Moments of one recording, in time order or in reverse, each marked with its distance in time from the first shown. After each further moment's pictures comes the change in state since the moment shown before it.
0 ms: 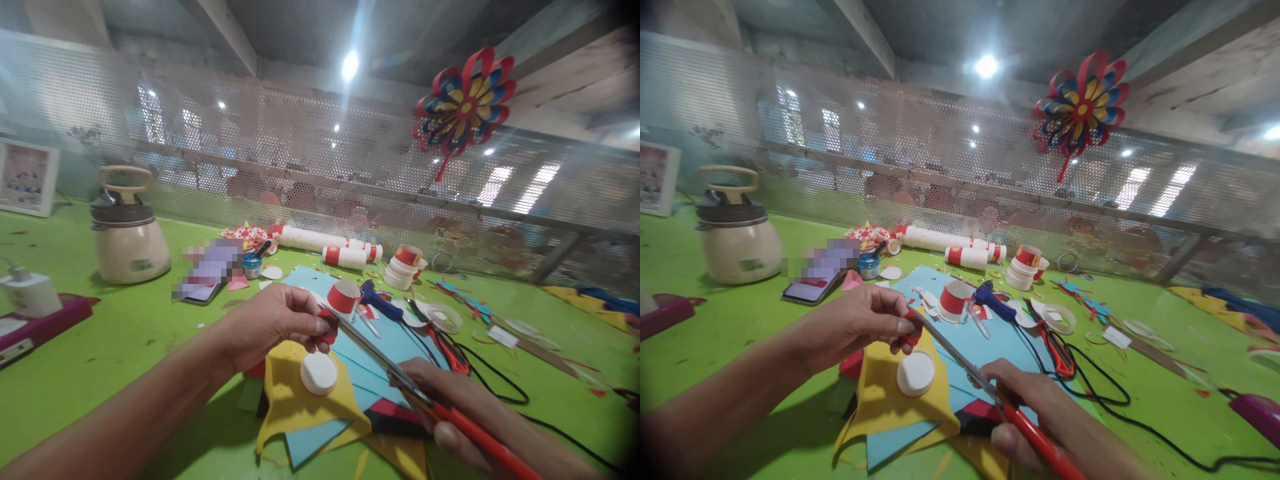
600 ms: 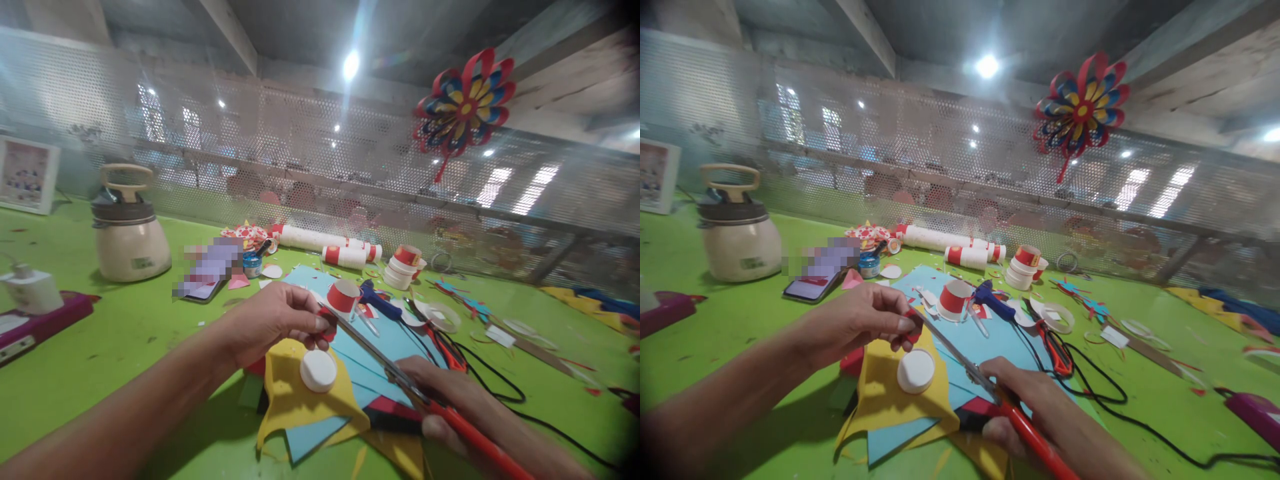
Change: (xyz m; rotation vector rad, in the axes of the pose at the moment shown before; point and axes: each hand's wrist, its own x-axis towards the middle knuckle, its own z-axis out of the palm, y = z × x) left_hand 0.000 0.000 -0.001 0.003 -0.009 -0.008; right_hand 0.012 -0.009 0.002 -0.011 0.019 -0.064
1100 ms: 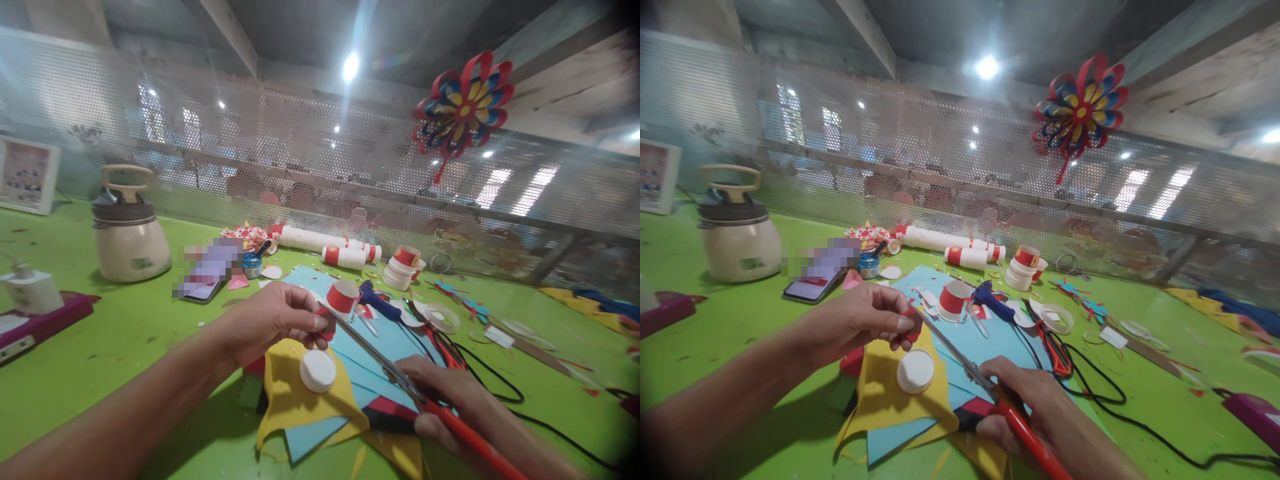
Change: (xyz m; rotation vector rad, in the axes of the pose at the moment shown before) left_hand 0.000 -0.002 -0.003 -0.042 -0.027 0.008; right_hand -0.003 0.010 0.007 -0.044 -0.039 0.065
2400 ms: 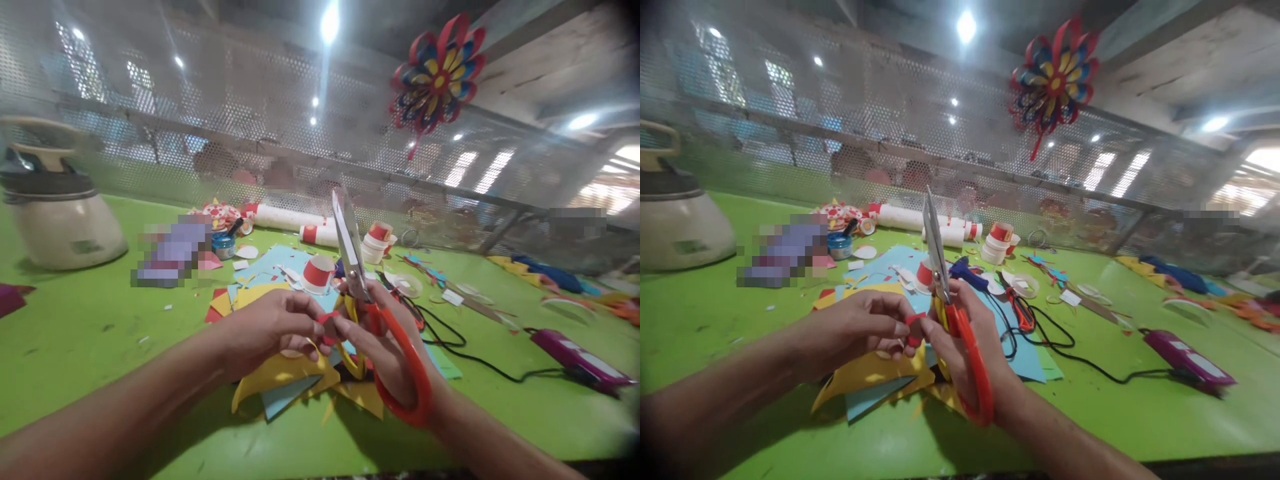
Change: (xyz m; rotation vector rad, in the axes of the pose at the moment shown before) left_hand 0.003 -0.028 0.033 -0.101 -0.130 -0.130; right_hand 0.038 -0.035 0.036 0.614 0.463 -0.026
